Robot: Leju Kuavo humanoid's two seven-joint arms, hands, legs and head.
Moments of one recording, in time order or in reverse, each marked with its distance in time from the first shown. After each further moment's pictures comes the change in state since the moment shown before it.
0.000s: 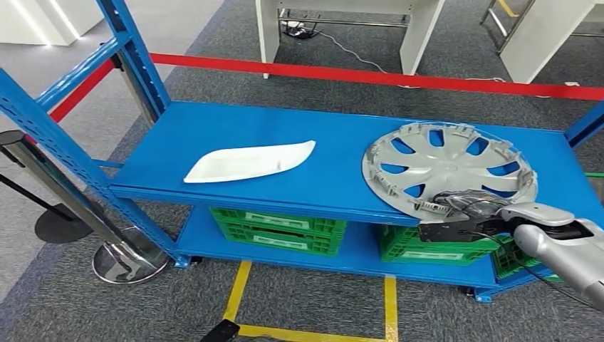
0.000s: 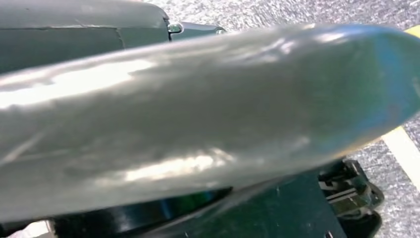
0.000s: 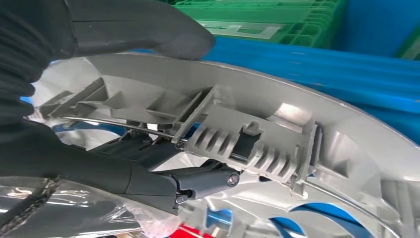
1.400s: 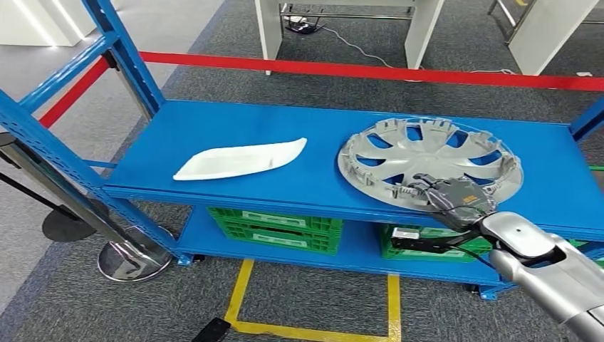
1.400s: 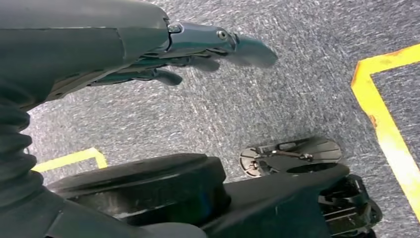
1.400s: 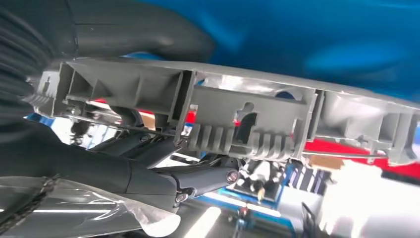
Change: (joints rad) left arm -0.002 0.008 0.065 0.000 0.043 0.019 -0.036; right arm 0.222 0.023 -0.228 -0.314 0.412 -0.458 0.087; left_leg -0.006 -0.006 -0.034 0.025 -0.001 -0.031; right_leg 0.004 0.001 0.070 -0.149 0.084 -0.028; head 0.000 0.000
